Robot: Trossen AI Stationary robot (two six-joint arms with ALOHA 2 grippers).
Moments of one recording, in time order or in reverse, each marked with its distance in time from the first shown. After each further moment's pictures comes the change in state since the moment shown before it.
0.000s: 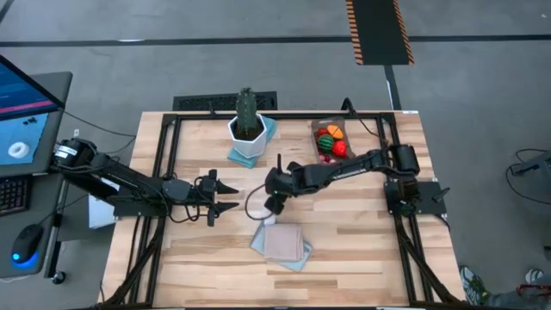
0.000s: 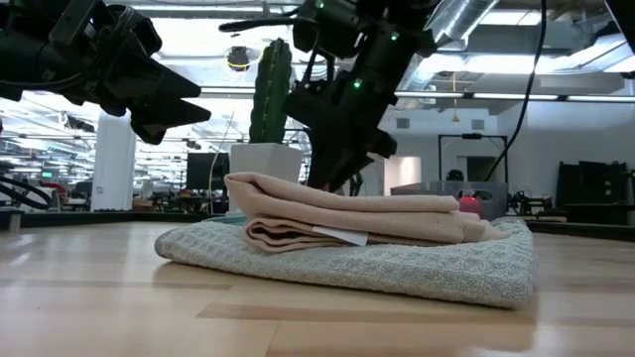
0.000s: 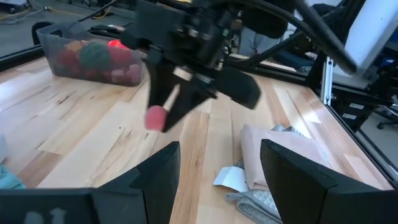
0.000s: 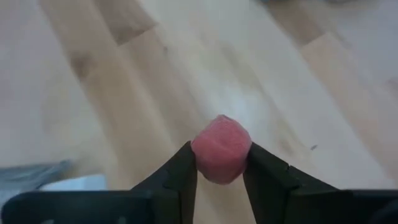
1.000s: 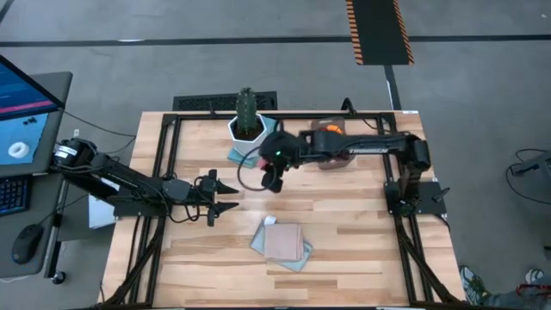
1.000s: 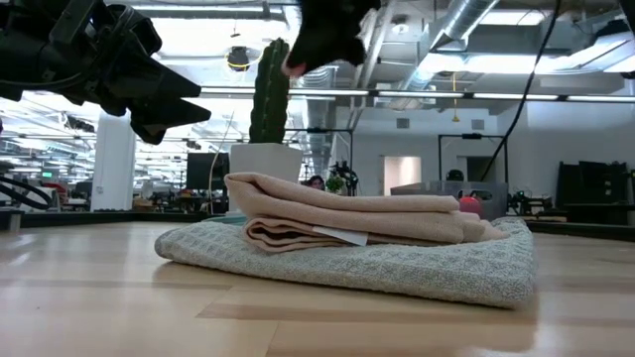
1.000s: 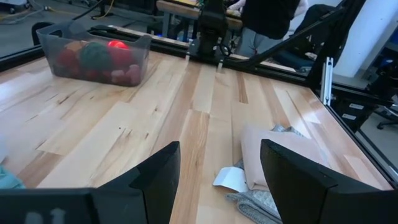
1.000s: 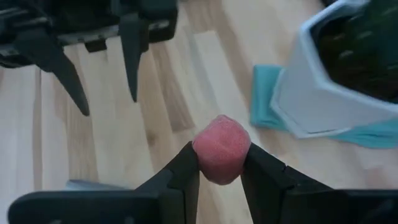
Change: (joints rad) left arm 0.000 0.000 0.000 0.001 0.000 0.000; right arm -0.099 -0.119 0.374 -0.243 -0.165 -0.317
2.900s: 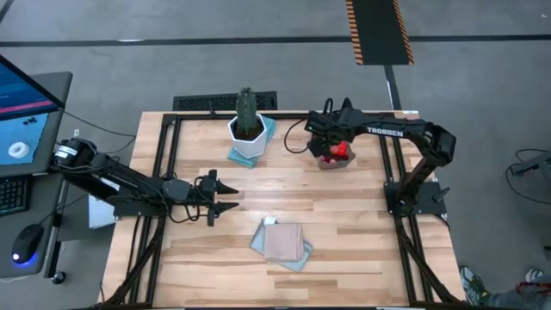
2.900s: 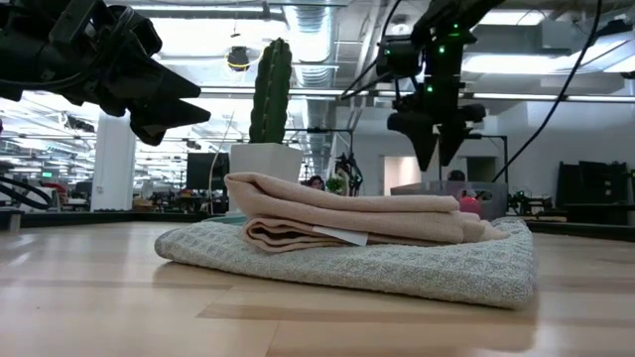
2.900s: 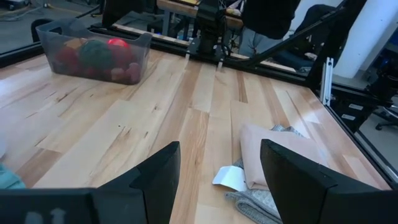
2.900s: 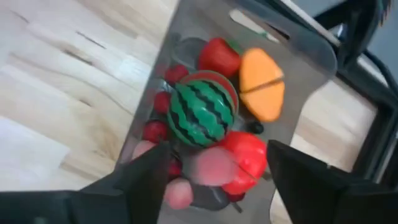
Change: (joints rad) left arm 0.000 0.000 0.000 -0.004 0.000 -0.012; right arm -0.382 -0.214 -0.498 -0.270 0.280 0.341
